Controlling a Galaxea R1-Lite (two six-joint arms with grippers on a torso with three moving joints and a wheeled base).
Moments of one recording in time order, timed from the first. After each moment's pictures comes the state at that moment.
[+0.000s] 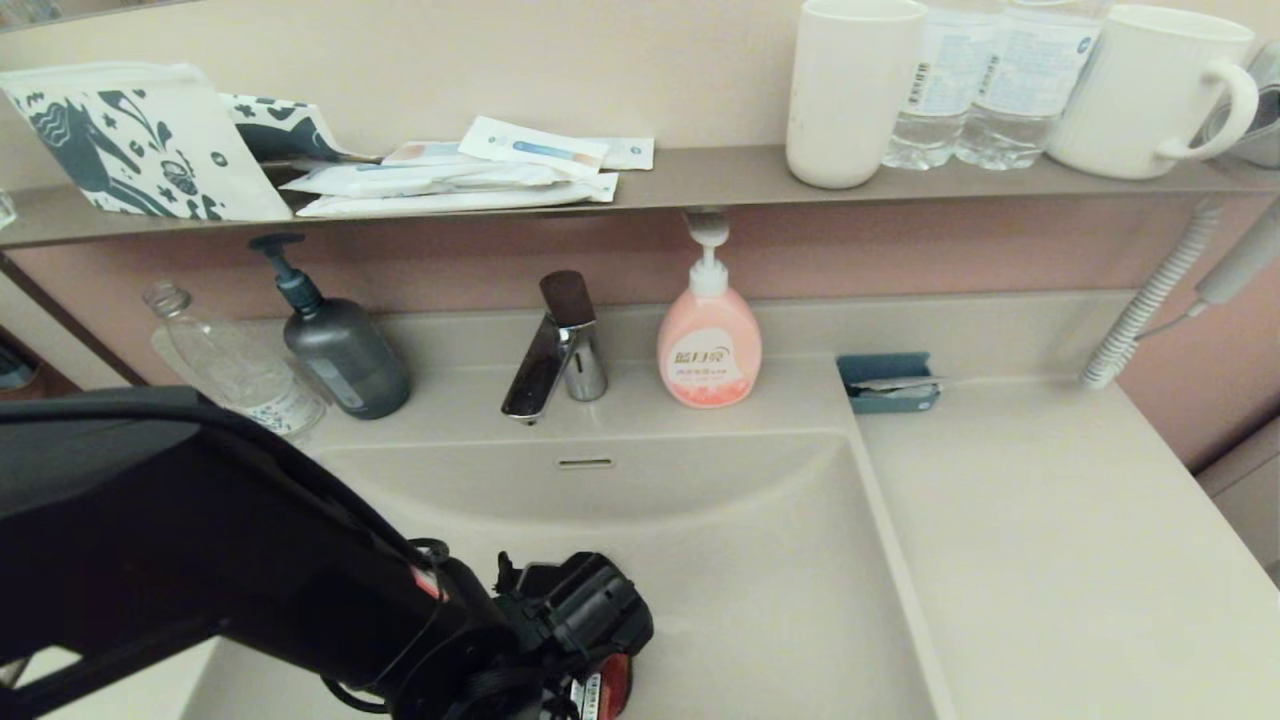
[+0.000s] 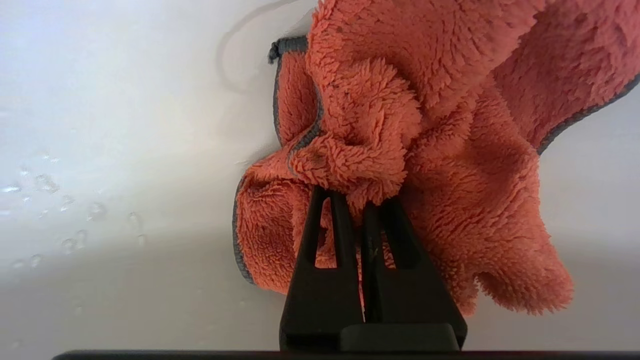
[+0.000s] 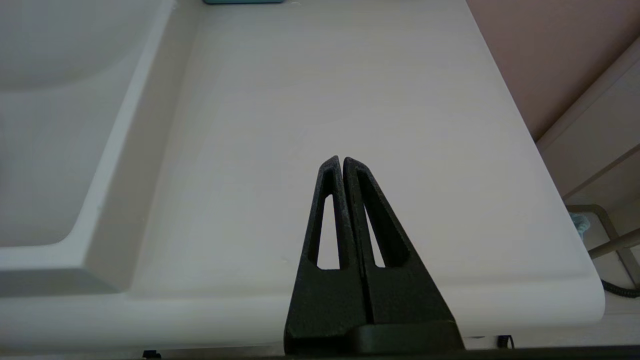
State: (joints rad) left arm -0.80 1.99 -0.78 0.15 0.37 -0.71; right arm 0.01 0.00 0.00 0.00 0.00 -0.01
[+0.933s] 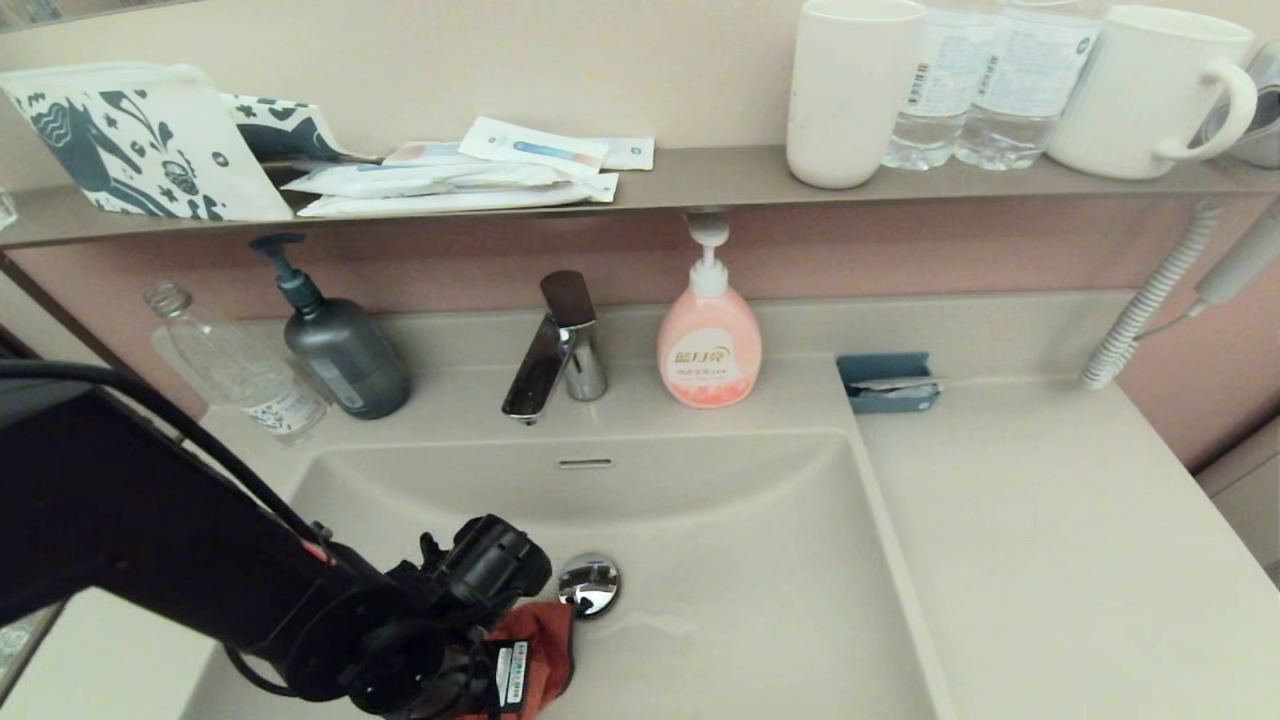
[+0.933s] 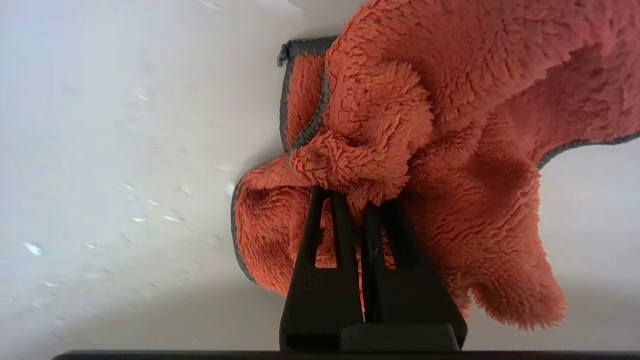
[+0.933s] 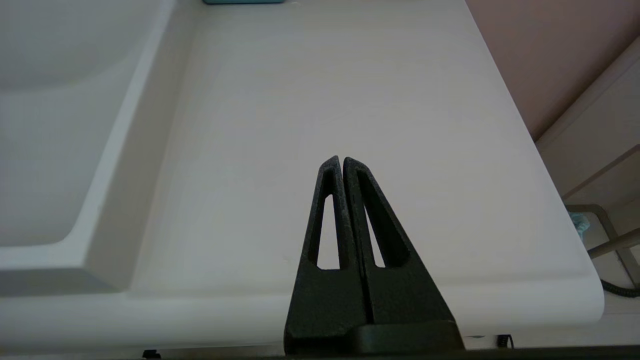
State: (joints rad) left arm -0.56 1.91 -0.64 0.01 0.32 -0.54; right arm 0.01 0.00 0.00 0.00 0.00 -0.01
